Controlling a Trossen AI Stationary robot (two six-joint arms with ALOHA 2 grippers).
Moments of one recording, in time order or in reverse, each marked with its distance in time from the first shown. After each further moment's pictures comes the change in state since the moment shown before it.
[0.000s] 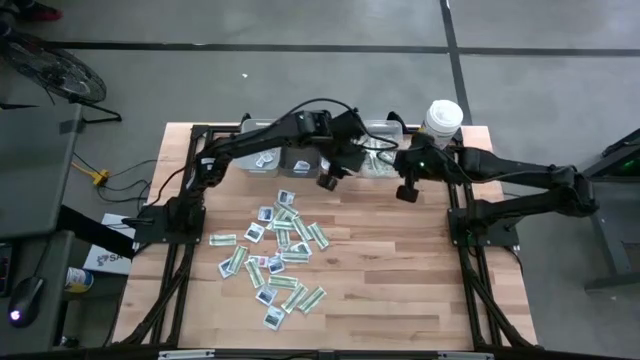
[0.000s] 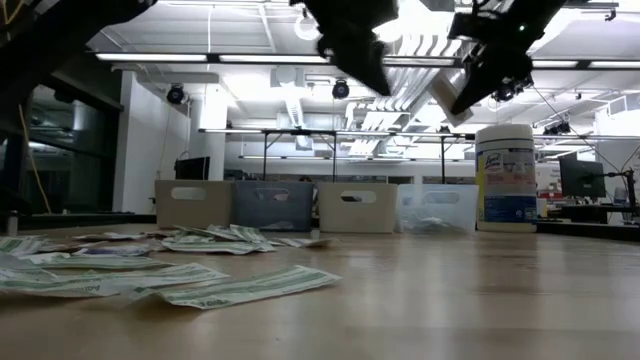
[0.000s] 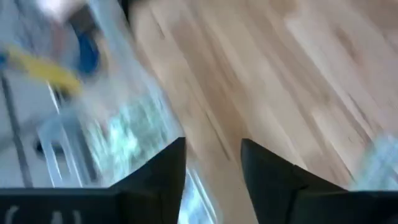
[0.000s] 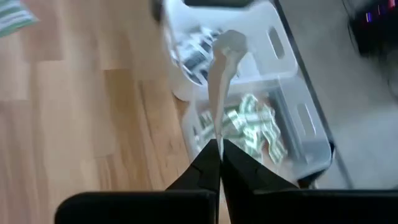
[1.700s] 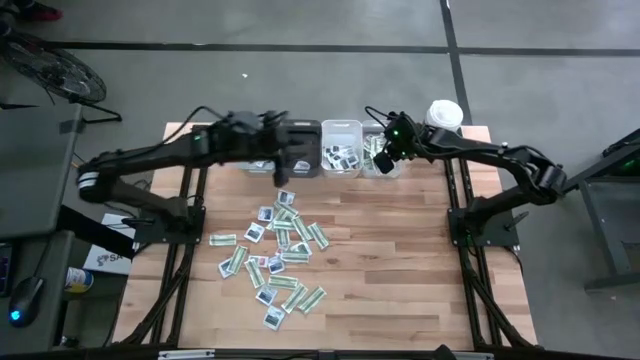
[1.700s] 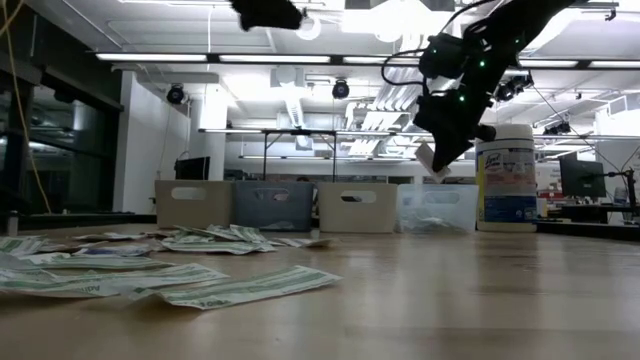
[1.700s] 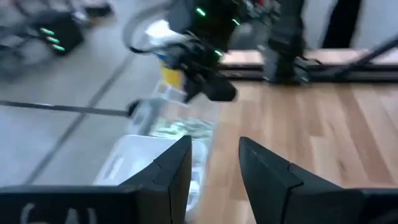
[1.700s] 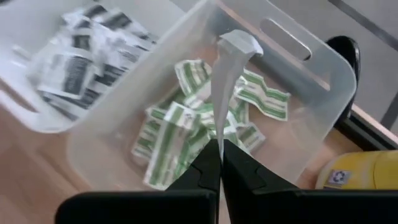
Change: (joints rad) left arm 0.002 -0.927 -1.097 0.765 -0.175 -0.620; right arm -0.355 0.349 0.000 0.228 -0.105 0.380
